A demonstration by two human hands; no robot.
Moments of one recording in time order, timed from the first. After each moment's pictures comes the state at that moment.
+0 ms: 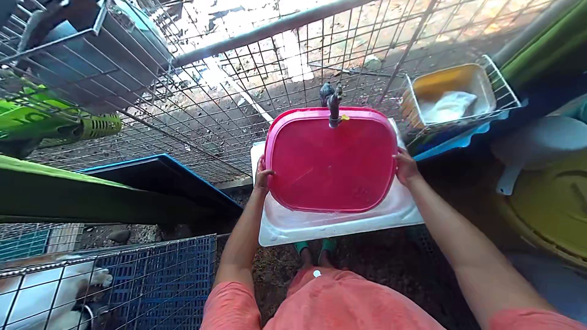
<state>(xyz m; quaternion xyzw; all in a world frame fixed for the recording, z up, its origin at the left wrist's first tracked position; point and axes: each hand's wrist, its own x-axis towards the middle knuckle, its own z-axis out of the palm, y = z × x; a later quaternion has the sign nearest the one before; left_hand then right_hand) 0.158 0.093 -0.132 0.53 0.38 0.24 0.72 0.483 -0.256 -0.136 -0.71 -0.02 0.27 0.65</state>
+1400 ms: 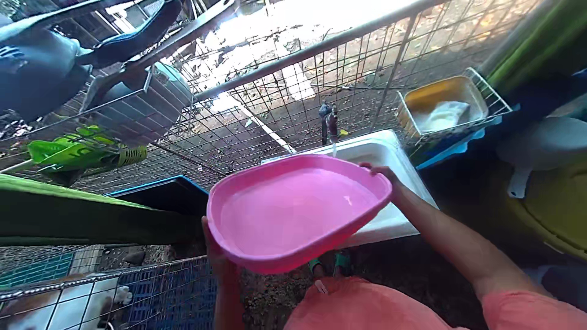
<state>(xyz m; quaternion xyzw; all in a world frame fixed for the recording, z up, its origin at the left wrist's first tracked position) -0.014 -0.002 0.031 0.63 0.33 0.48 0.50 0.411 -0.204 -0.052 -0.55 -0.12 0.45 0.69</state>
